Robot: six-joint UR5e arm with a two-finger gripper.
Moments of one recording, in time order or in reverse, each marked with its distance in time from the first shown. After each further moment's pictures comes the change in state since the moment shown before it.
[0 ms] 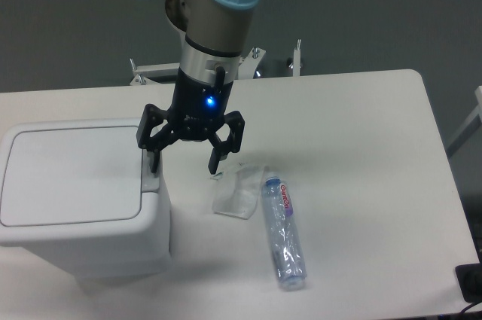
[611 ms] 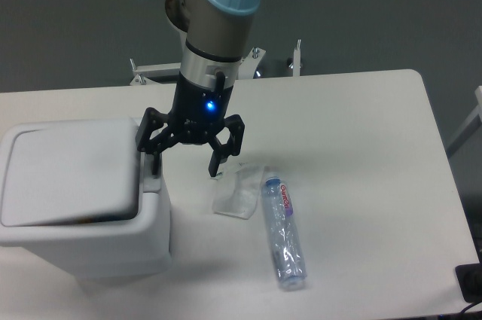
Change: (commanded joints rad) arm -0.002 -0.012 0.000 0.008 0.000 0.002
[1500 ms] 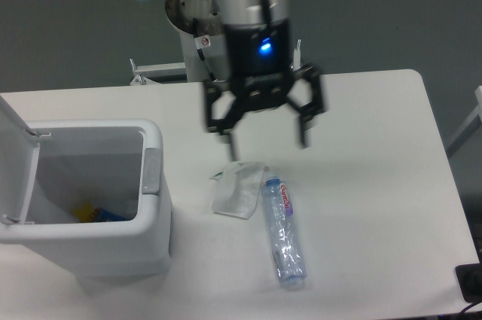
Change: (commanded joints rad) arm 0.132 -0.009 0.269 0.000 0.439 0.275
